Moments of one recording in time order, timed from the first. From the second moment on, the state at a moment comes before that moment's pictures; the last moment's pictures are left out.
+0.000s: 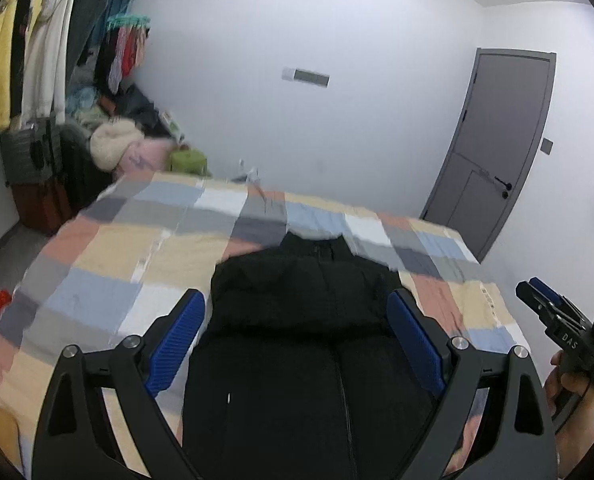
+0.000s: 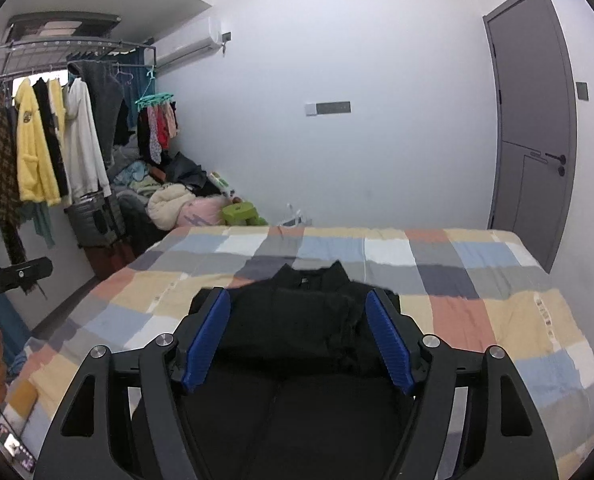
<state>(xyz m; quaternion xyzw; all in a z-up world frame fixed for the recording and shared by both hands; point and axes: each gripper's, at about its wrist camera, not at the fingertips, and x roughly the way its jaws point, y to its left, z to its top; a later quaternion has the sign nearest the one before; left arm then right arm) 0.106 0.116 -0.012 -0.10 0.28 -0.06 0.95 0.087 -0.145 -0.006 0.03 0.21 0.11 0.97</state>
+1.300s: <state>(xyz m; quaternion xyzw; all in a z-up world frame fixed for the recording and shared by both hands) 0.110 0.202 -0.295 -0.22 0.63 -0.08 0.75 0.049 -0.303 -0.220 0.20 0.51 0.14 0.83</state>
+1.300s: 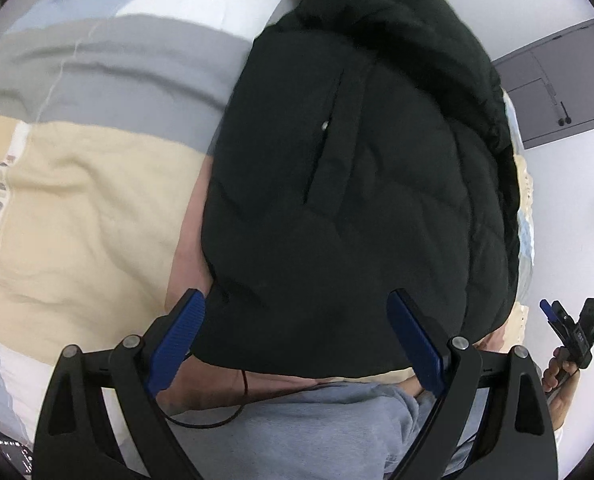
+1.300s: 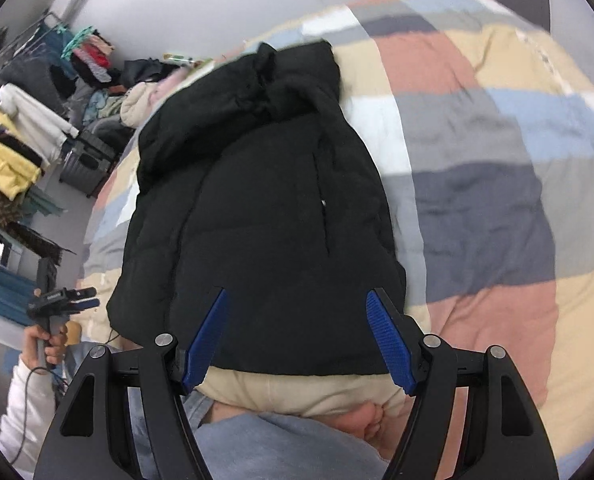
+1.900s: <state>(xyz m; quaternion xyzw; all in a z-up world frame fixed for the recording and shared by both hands) 0.125 0.206 -0.349 -0.23 0.68 -0.07 0.69 0.095 -0.325 -0.296 0.21 0.63 0.14 0.74</state>
